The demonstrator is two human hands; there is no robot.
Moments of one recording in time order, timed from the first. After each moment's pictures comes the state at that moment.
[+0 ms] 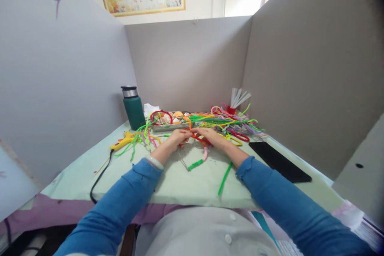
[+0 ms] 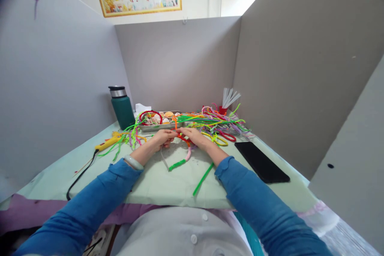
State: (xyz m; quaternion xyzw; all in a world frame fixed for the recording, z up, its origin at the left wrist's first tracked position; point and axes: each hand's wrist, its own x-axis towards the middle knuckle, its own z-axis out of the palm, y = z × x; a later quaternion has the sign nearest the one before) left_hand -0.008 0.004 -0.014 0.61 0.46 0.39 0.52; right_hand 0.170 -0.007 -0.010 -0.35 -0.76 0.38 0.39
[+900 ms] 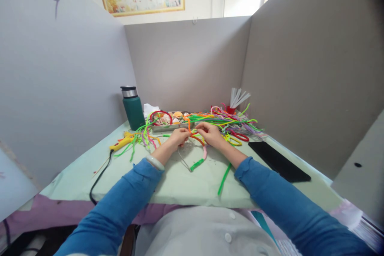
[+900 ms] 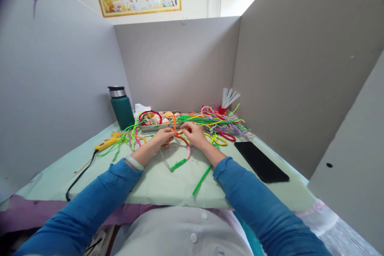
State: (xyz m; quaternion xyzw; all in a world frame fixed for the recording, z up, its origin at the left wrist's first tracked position) left_hand -0.005 0.005 -0.015 0.63 0.48 0.41 0.45; right_hand 0.165 0.007 -0.024 -0.37 -0.76 0.13 0.51
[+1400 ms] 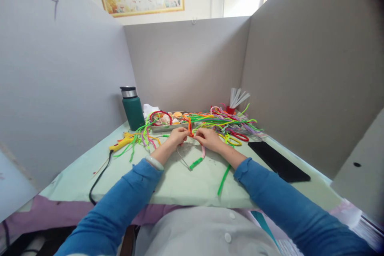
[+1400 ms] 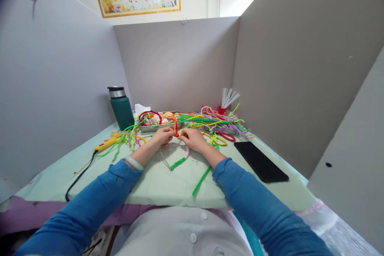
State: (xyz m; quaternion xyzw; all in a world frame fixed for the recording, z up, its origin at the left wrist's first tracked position) left_hand -0.008 0.007 -0.015 0.64 0.48 0.42 0.42; right_hand 0.165 0.004 -0.031 -0.40 -0.82 0.06 0.41
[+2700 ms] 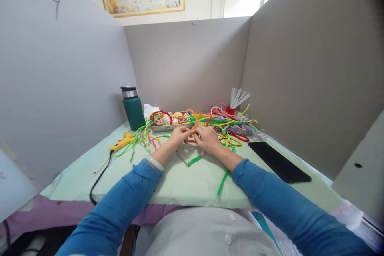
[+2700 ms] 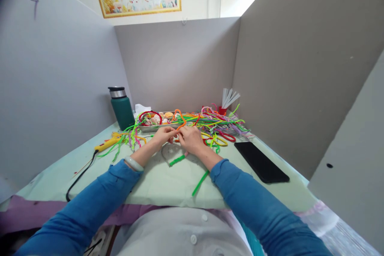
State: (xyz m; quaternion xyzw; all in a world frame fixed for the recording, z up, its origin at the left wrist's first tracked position) left_hand -0.001 0.005 -0.009 0.69 0.43 0.44 0.38; right_hand 0.152 -0.007 -0.025 -0.40 -0.82 -0.13 0.39
